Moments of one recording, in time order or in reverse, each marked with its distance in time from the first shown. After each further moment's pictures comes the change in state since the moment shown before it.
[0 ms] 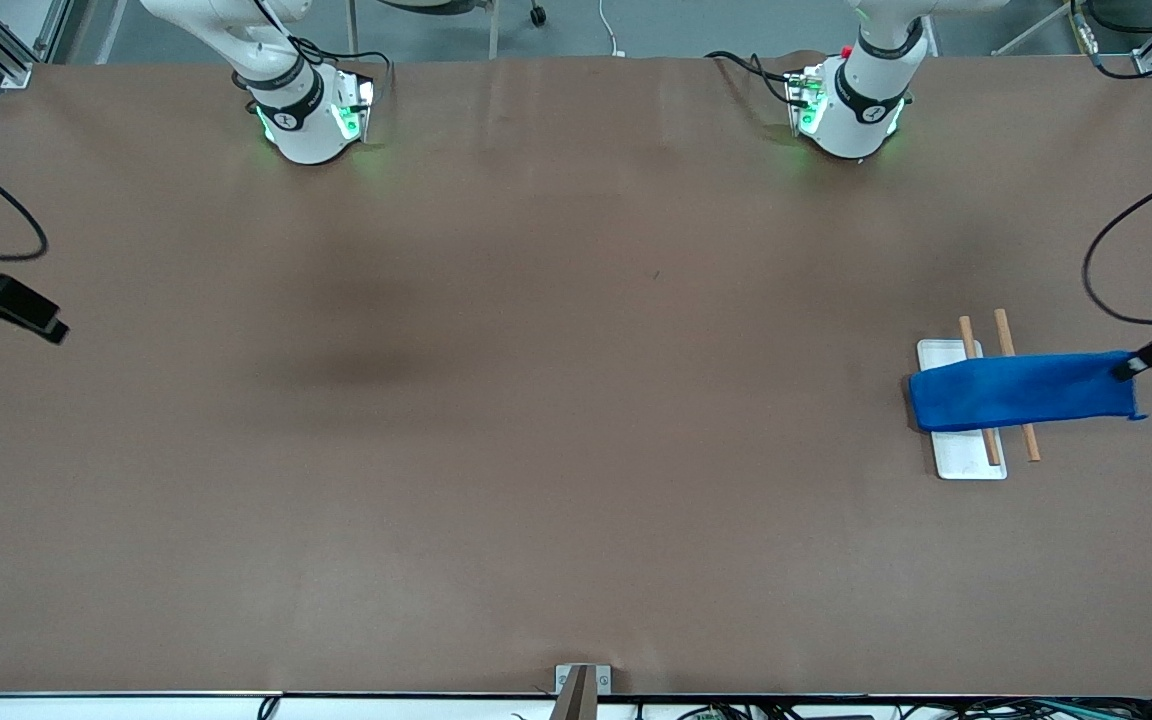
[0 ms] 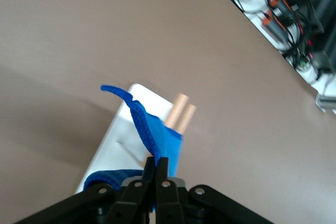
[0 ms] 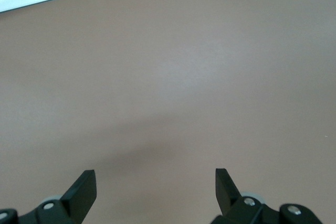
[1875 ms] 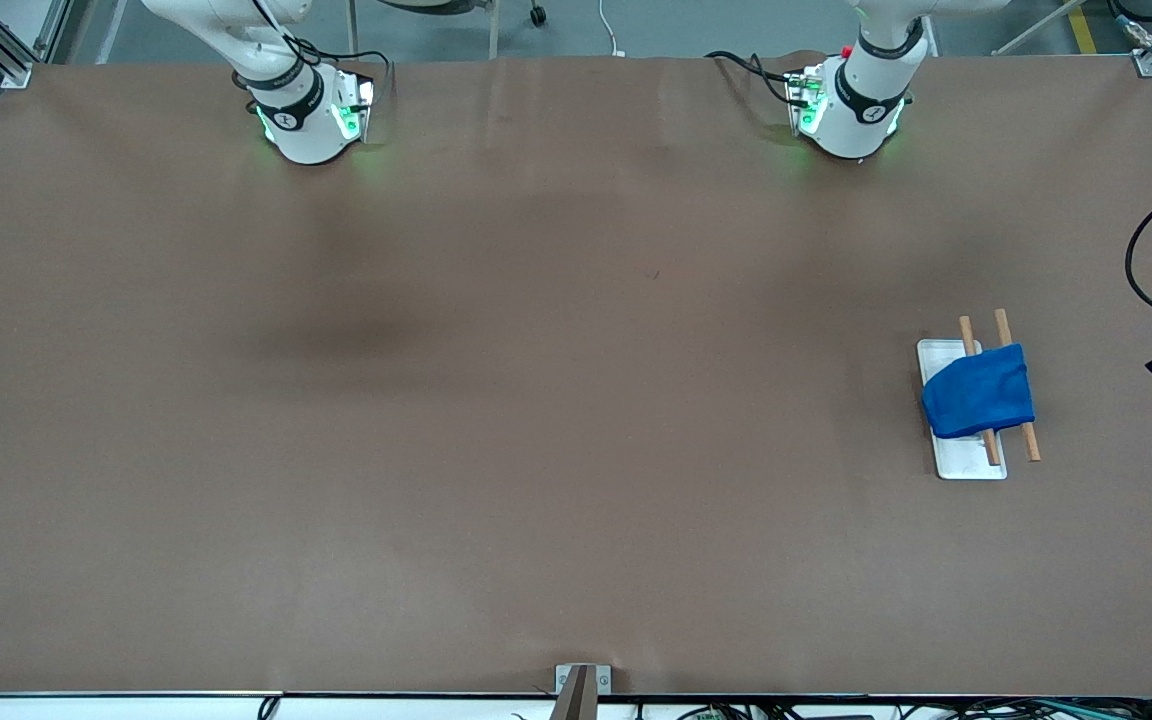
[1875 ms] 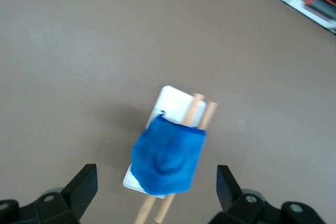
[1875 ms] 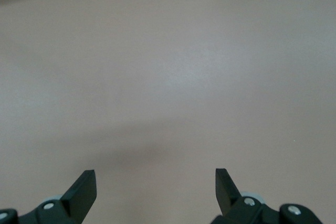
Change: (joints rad) left arm -0.025 -0.068 -0.155 0.141 0.438 -0.069 -0.224; right arm -0.031 -0.031 -0.025 0.075 0.002 -0.099 -0.141
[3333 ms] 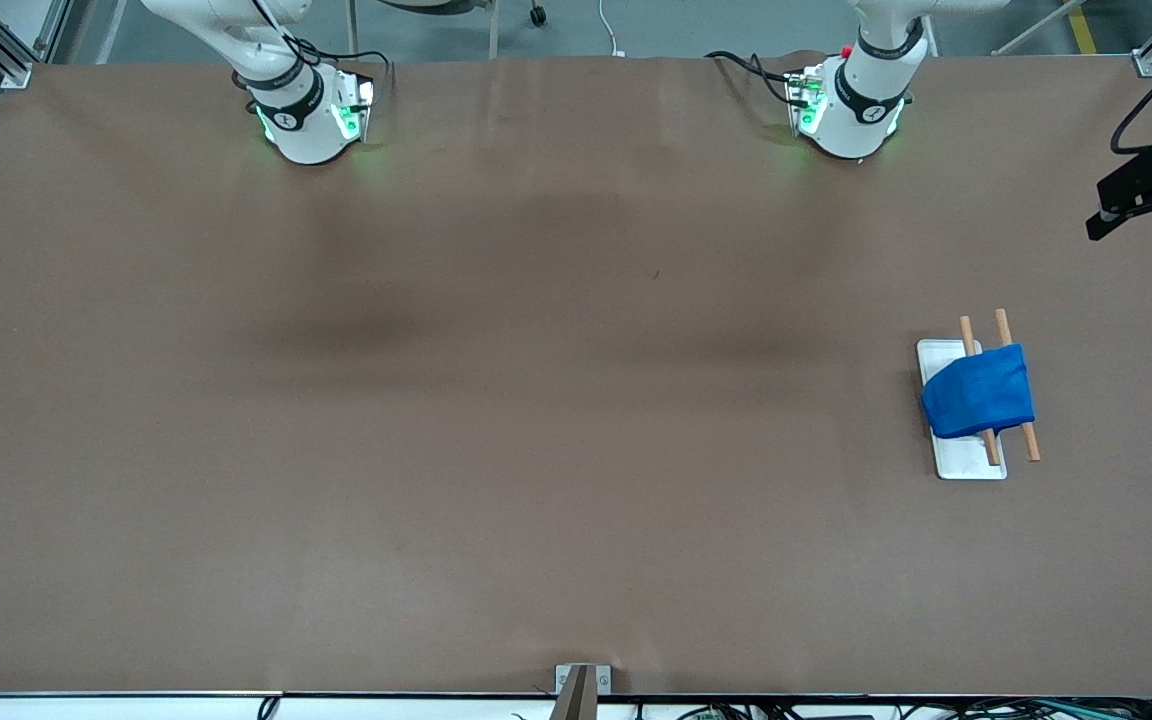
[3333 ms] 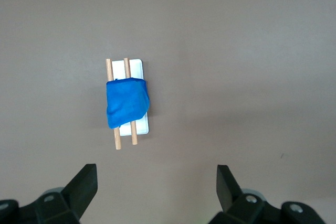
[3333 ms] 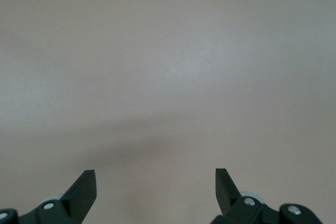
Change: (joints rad) left arm -0.002 -0.097 -0.351 0.415 0.248 -0.563 -0.052; right arm 0.000 0.000 -0.001 0.000 0.000 -0.028 0.000
